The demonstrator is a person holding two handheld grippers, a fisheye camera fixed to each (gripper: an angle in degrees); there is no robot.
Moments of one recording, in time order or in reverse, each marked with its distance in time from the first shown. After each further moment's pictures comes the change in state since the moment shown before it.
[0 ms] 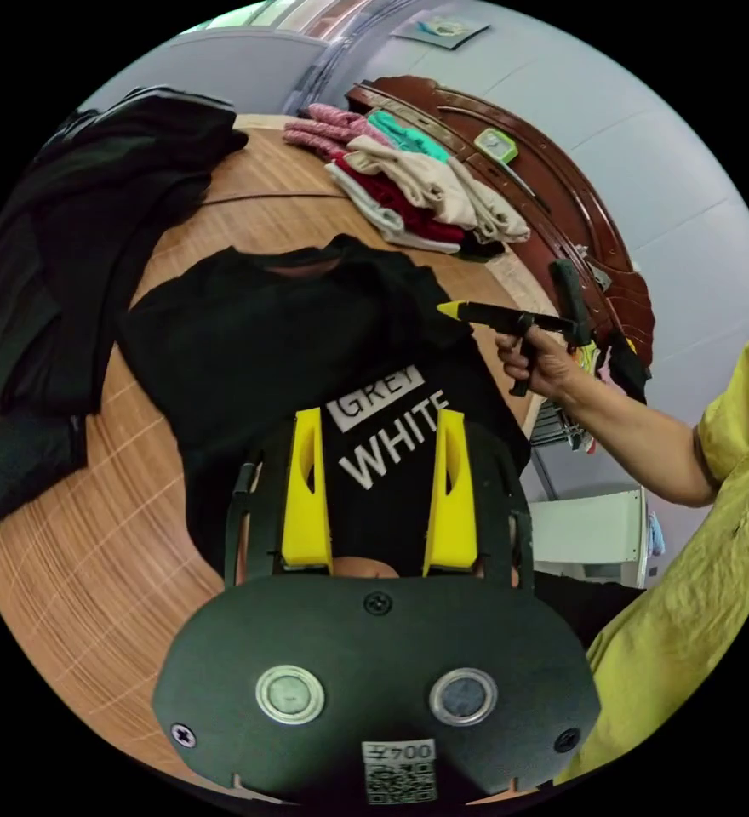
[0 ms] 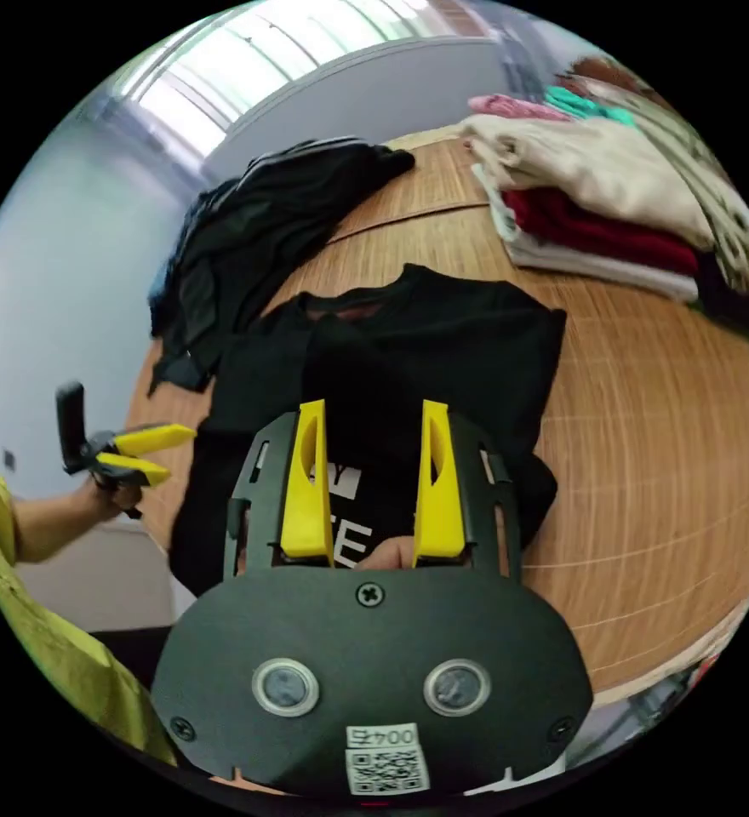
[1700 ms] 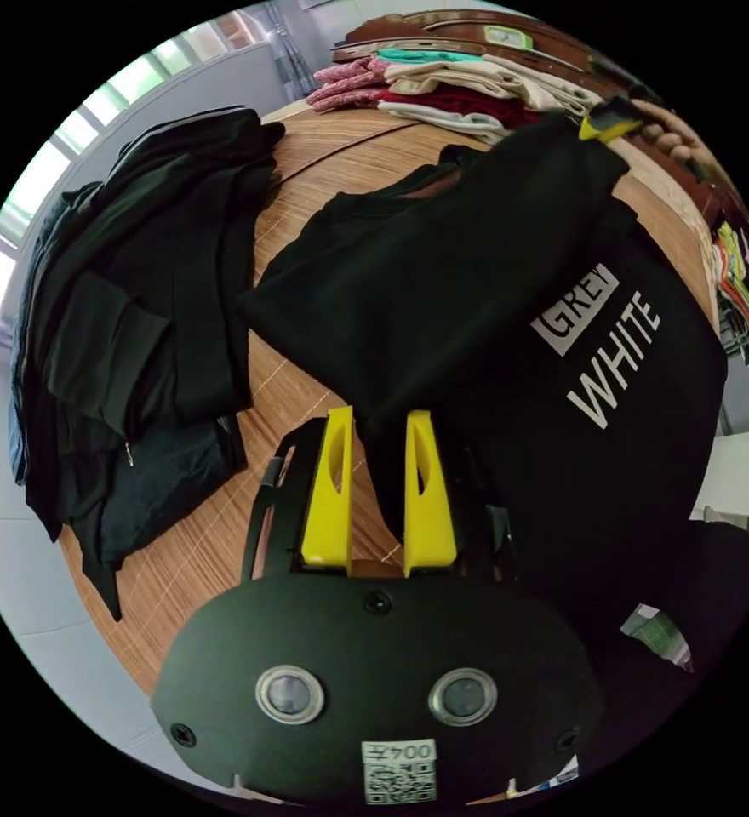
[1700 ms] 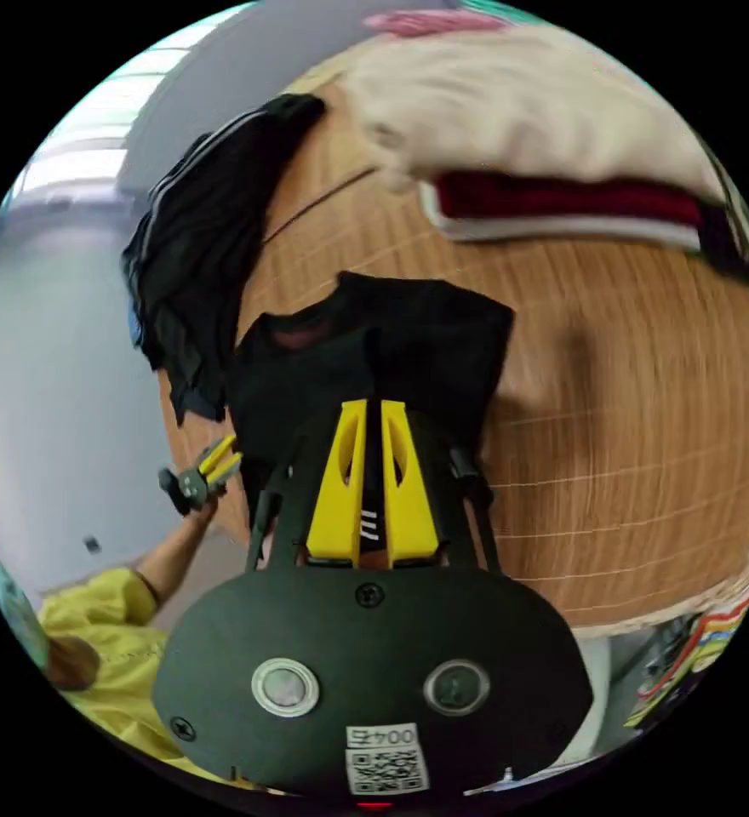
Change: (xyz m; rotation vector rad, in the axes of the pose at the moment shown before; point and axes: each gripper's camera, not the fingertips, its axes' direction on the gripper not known) left arm 0.074 -0.033 -0.010 -0.151 -0.595 0.197; right arm 0.068 -0.123 -0.035 -0.354 -0.204 0.400
